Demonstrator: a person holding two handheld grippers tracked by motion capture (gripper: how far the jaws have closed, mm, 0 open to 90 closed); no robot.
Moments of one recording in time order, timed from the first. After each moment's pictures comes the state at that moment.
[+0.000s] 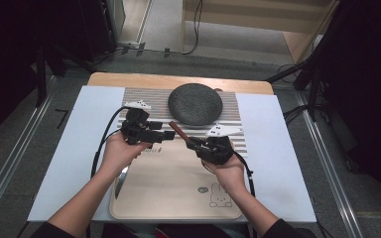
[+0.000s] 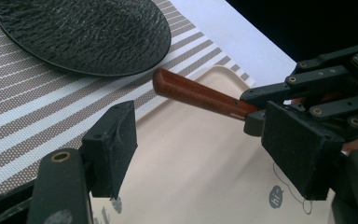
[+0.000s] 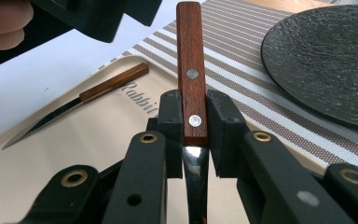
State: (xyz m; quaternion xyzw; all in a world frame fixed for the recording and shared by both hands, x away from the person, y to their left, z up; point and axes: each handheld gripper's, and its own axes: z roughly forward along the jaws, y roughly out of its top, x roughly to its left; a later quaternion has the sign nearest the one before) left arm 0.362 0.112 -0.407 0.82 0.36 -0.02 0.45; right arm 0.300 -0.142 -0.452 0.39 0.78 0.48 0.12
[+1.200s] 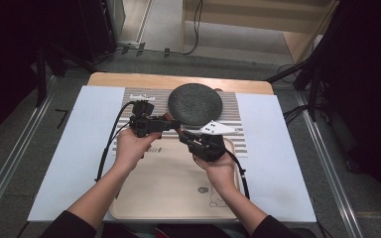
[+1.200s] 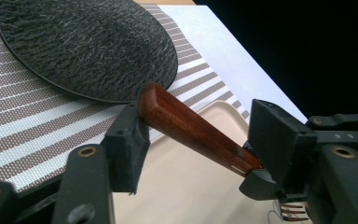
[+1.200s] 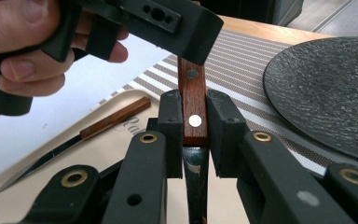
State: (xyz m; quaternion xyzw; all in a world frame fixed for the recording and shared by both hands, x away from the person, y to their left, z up) left arm 0.383 0.096 -0.413 0.77 0.42 -0.04 0.48; right arm 0.306 -0.123 -0.449 0.40 0.74 0.52 0.14
